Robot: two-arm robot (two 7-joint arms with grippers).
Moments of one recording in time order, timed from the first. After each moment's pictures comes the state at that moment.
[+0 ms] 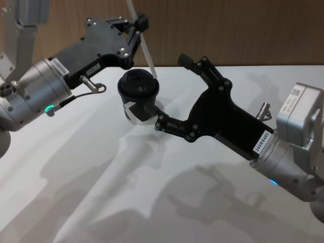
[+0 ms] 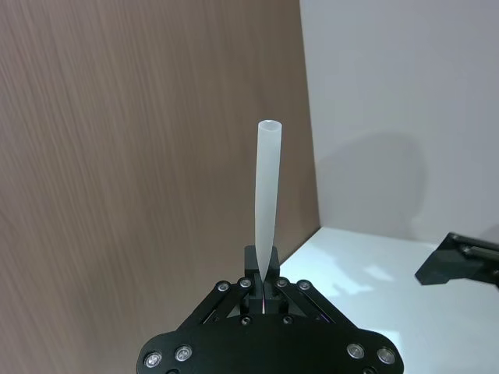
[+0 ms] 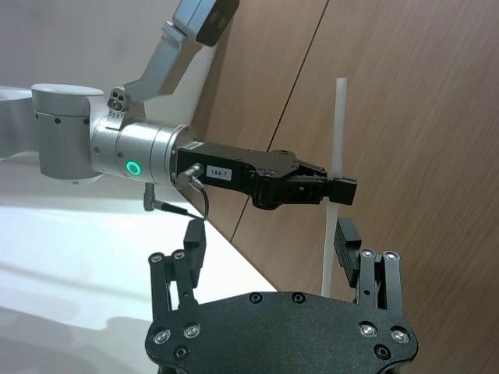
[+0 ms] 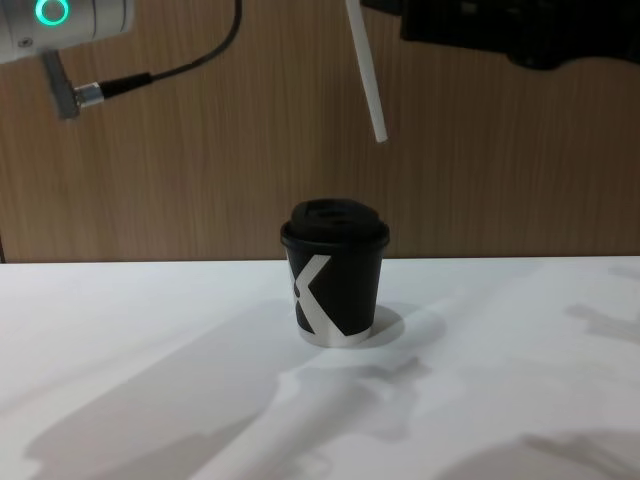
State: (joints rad) left arm -0.44 0.49 0.45 -1.81 -0.57 0.03 -0.39; right arm 0.04 0.48 -0.31 -2.01 0.23 -0.20 0.48
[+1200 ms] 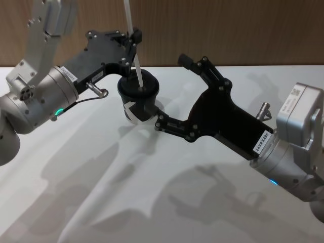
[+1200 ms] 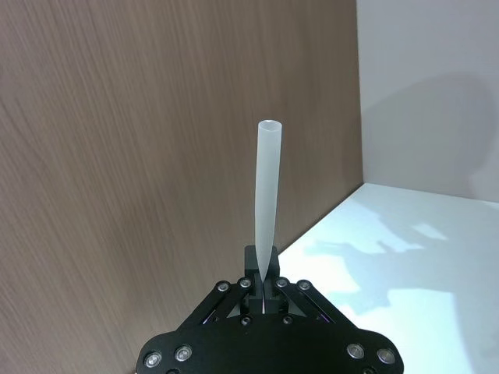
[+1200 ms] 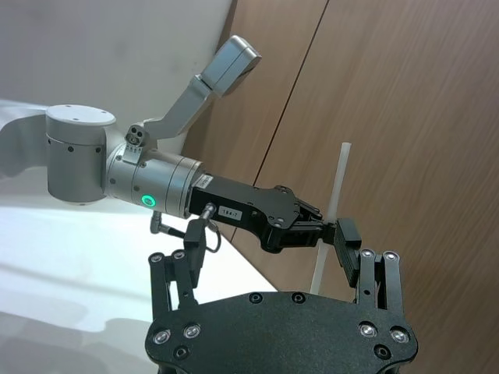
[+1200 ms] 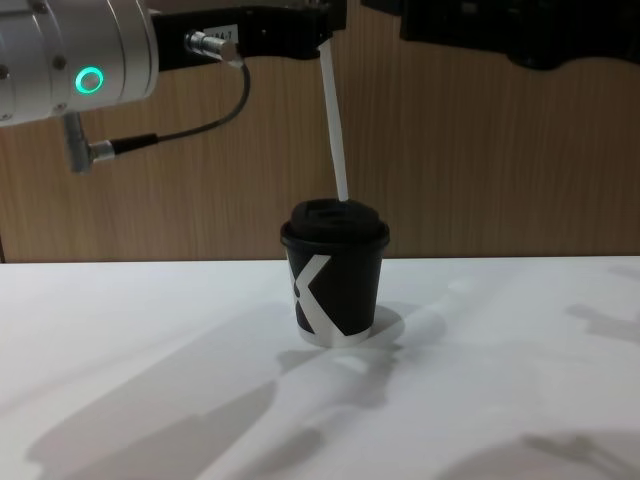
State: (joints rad) left arm -0.45 0.45 0.47 -1.74 -0.45 0.09 -0.31; right arm 0.04 0.48 -0.31 -2.01 0.23 -0.20 0.48
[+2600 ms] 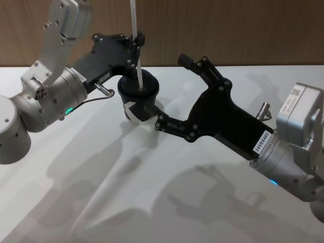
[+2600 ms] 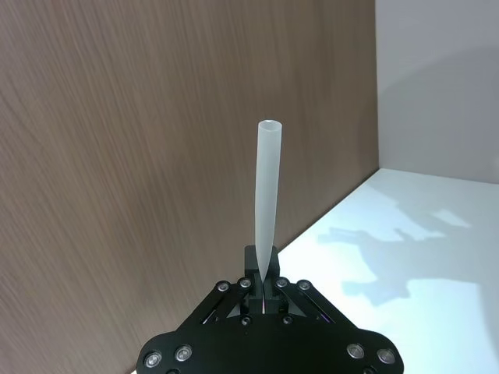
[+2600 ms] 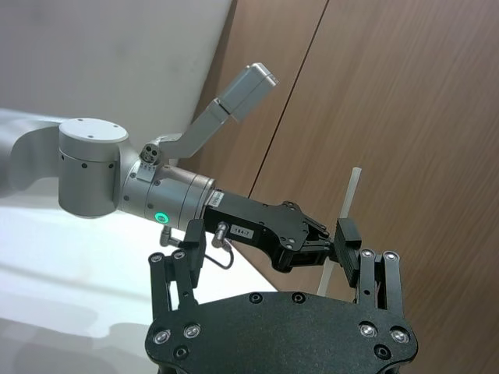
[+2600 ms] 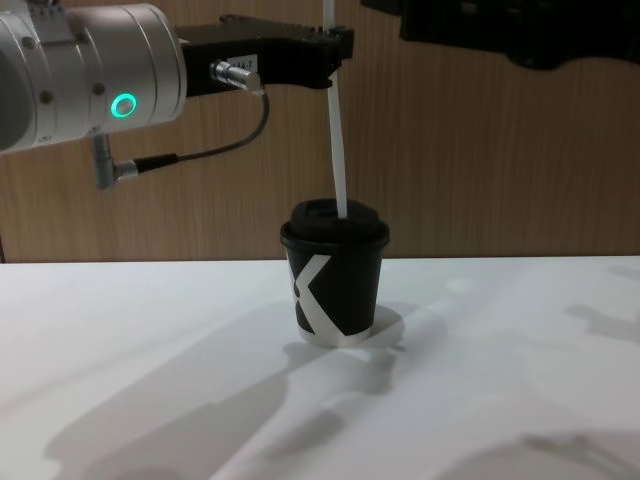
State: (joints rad) left arm -0.47 0.39 0.47 -1.68 -0.37 0.11 -0.30; right arm 0.04 0.48 -0.31 -2.01 0.23 -0.20 0.48
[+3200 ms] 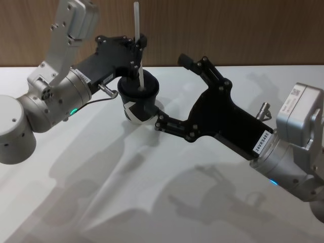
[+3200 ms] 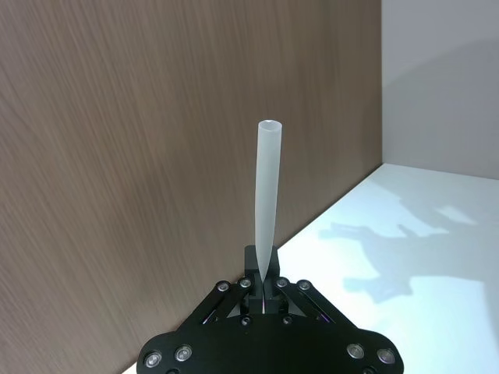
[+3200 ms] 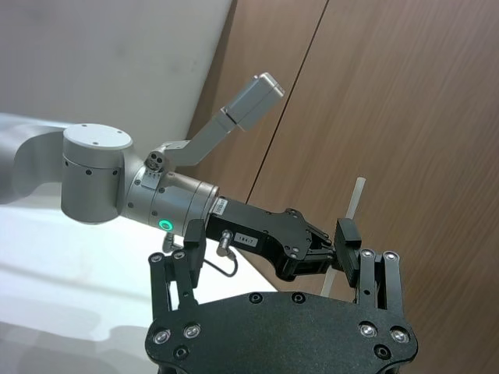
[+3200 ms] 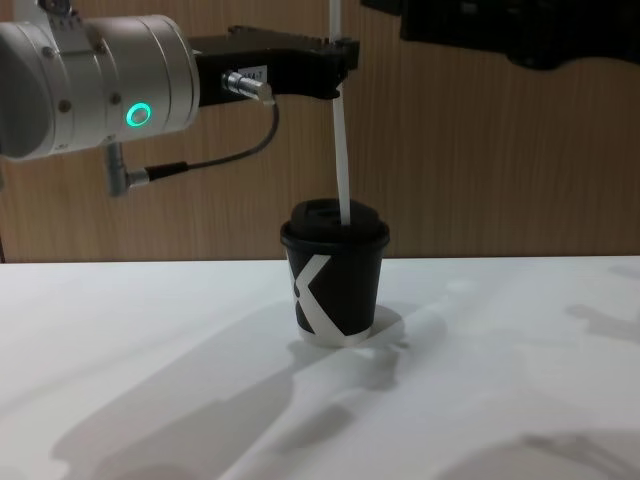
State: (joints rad) left arm -0.47 0.36 0.47 -1.66 -0.35 0.13 -0.30; right arm 0.04 0.48 -0.31 -2.01 0.23 -0.20 0.48
